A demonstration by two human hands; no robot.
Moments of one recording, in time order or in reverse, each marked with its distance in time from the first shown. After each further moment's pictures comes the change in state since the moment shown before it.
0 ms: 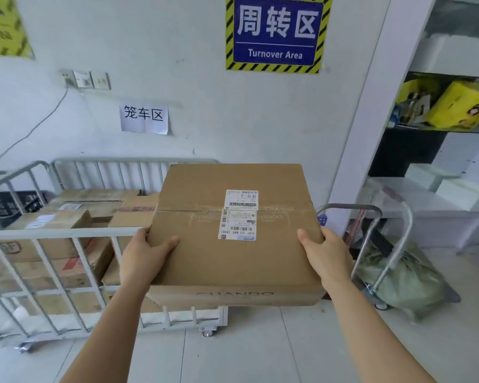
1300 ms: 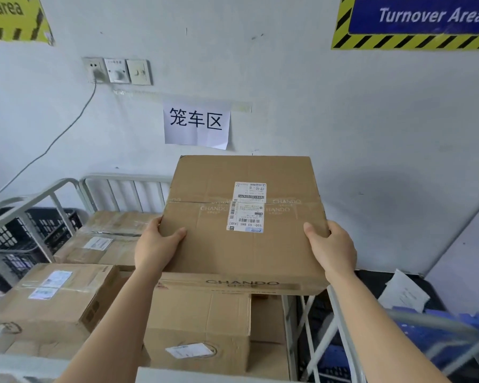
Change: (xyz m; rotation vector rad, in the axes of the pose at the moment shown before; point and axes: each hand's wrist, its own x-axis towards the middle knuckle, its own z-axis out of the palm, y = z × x) left_hand 0.562 -0.030 0.021 0.019 0.106 -0.079; right_hand 0.344 -0.244 0.436 0.038 -0.120 -0.040
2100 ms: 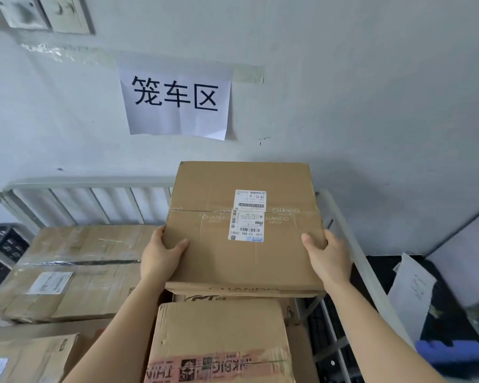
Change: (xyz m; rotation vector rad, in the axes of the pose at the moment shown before) left_hand 0.274 -0.058 0.110 0.032 -0.217 -0.069; right_hand 0.161 -0.019 0.202 -0.064 -0.023 0.164
